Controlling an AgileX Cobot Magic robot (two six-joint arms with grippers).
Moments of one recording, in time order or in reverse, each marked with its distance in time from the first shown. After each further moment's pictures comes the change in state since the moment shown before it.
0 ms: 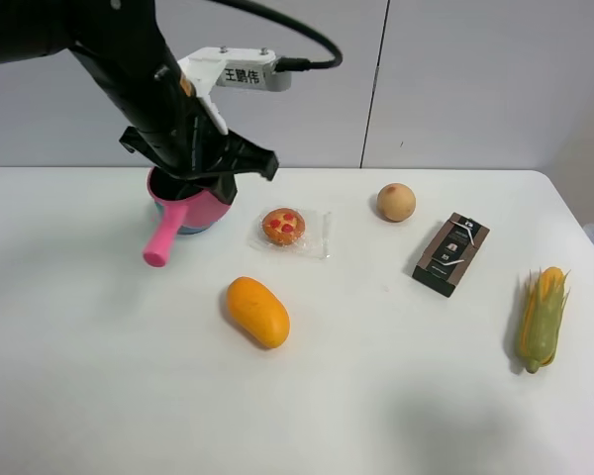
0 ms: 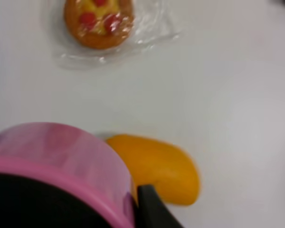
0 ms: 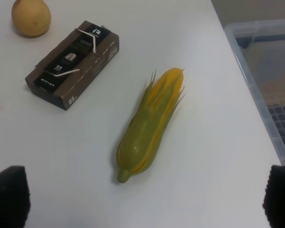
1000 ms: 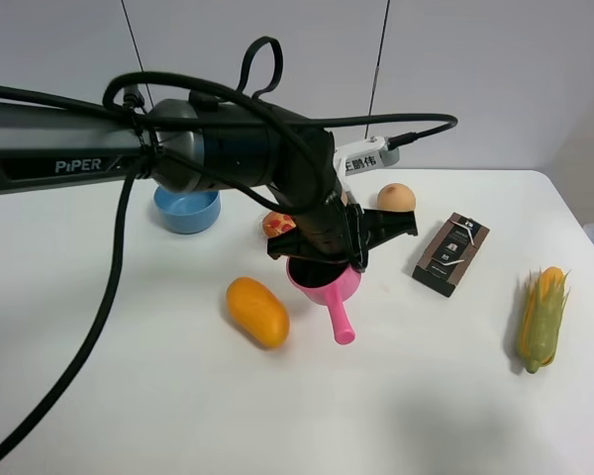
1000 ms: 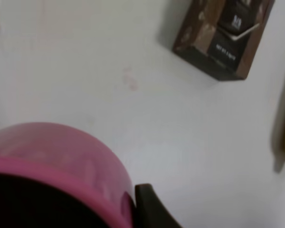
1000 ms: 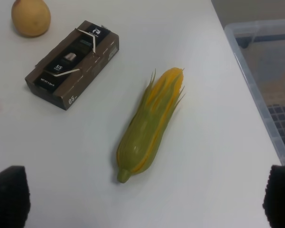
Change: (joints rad) left arm -0.241 0.319 -0.047 -0.118 -0.348 -0.443; right arm 0.000 0.000 0.000 0.000 0.000 0.000
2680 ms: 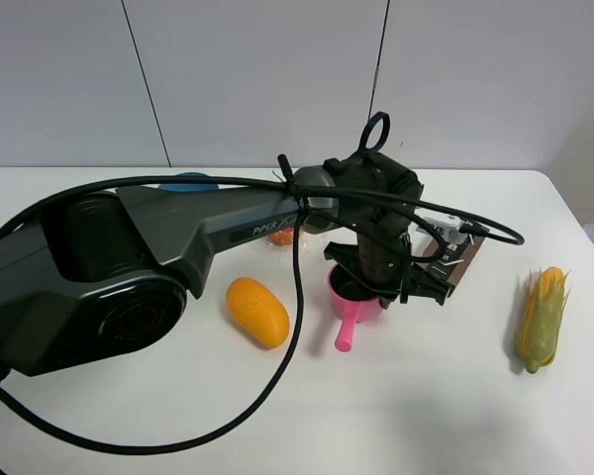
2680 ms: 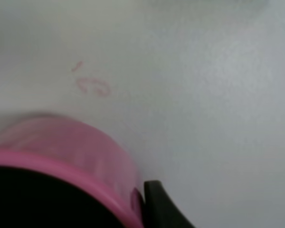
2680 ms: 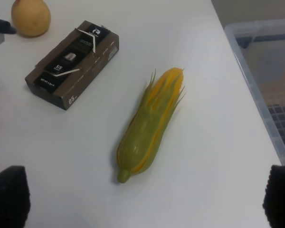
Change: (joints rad) left arm -0.048 0.461 -0.584 0.065 0.355 0.438; right arm 0.000 0.000 0.000 0.000 0.000 0.000
